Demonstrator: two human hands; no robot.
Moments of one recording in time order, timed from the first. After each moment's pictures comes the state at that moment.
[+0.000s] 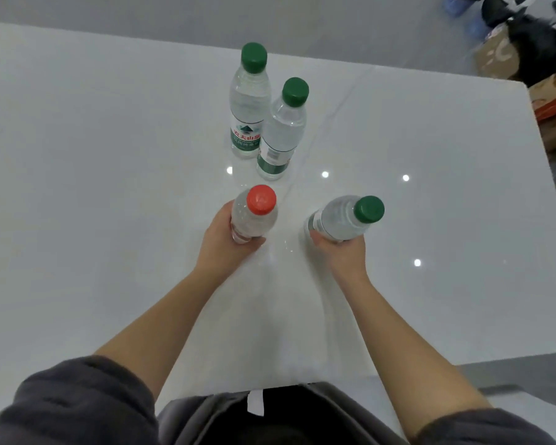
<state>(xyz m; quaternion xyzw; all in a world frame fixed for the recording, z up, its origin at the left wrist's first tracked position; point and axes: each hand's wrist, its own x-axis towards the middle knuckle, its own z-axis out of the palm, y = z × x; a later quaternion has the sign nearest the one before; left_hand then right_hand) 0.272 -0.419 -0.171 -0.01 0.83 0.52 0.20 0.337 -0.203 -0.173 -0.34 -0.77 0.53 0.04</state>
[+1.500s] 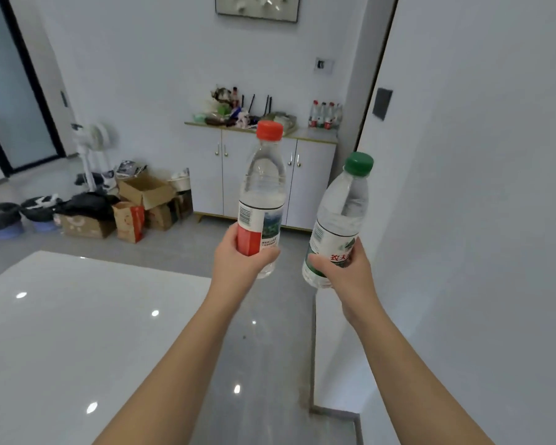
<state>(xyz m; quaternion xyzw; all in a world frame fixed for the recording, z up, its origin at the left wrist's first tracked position) 0.683 -0.035 0.133 0.51 0.47 0.58 0.42 0.861 -0.049 0.128 -0.52 -0.48 0.38 0.60</state>
